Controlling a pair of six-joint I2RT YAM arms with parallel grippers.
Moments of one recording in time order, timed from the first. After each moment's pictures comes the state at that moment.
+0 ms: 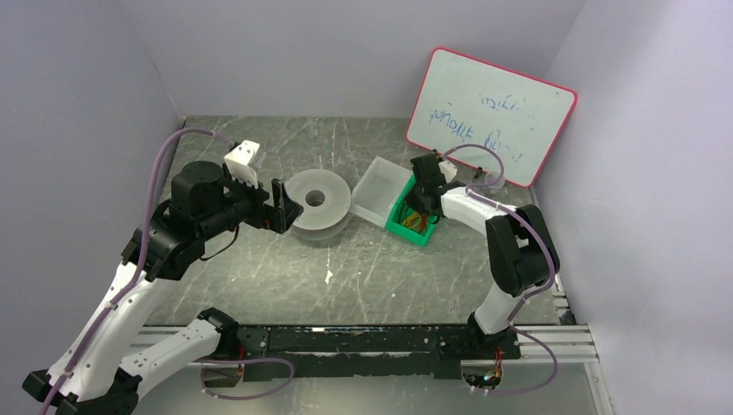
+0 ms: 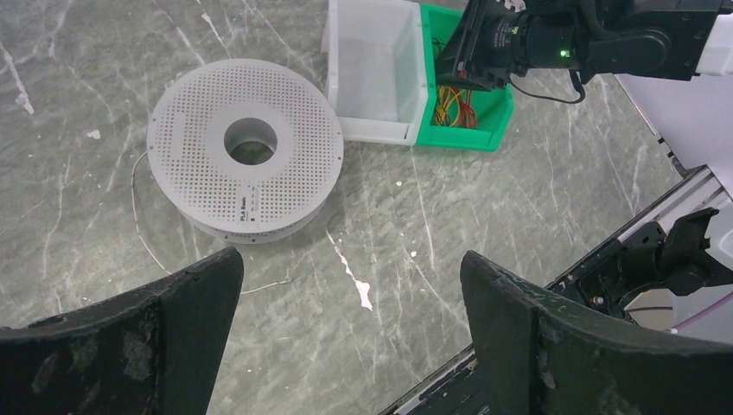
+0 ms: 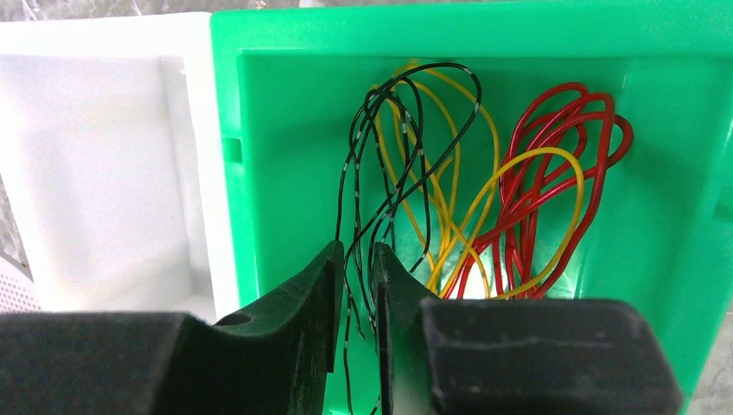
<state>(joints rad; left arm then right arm) -0.54 0.85 1.18 -0.72 0.12 -0.25 0.38 1.70 1.01 -0.23 0.19 0.89</state>
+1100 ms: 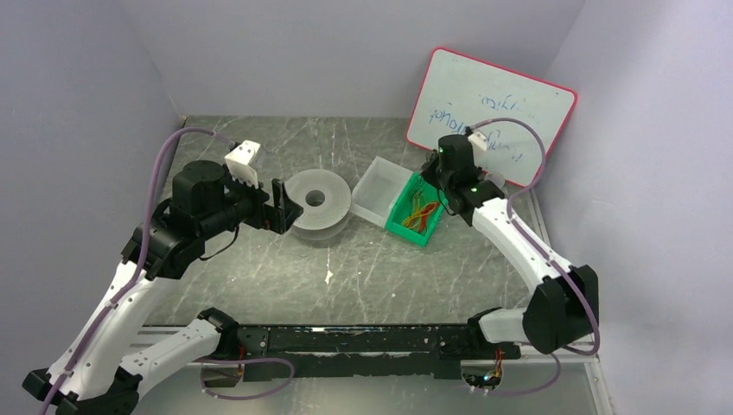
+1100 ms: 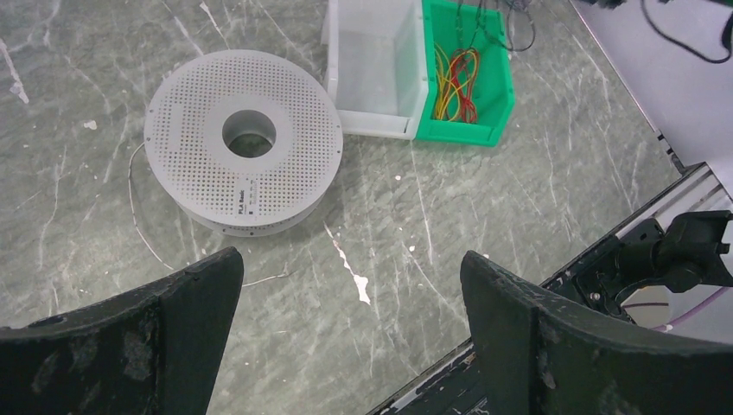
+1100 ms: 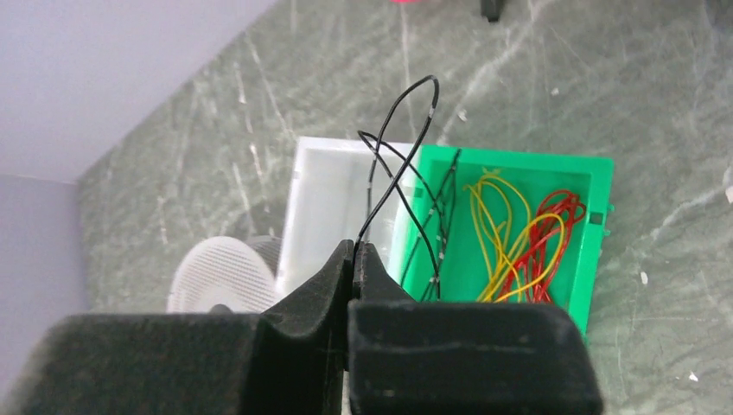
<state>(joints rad) -0.54 0.86 1.19 -0.75 0.12 -0.26 0.38 1.35 1.05 -0.26 0.29 0.81</state>
